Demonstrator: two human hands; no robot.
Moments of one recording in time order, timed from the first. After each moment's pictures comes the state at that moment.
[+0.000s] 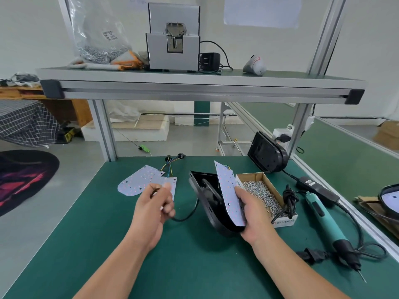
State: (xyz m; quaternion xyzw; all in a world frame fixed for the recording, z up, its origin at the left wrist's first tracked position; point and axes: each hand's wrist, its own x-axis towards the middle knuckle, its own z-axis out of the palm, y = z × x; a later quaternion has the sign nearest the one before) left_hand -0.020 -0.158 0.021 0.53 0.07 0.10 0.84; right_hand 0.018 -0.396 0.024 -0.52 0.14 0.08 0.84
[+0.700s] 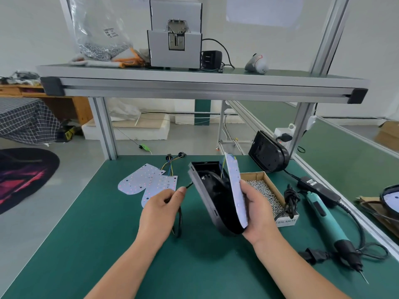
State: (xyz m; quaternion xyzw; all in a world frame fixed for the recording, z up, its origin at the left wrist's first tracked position) left_hand -0.023 -0.169 0.016 0.81 0.09 0.15 0.56; right_hand 0.009 -0.395 0.036 -0.42 0.04 0.13 0.90
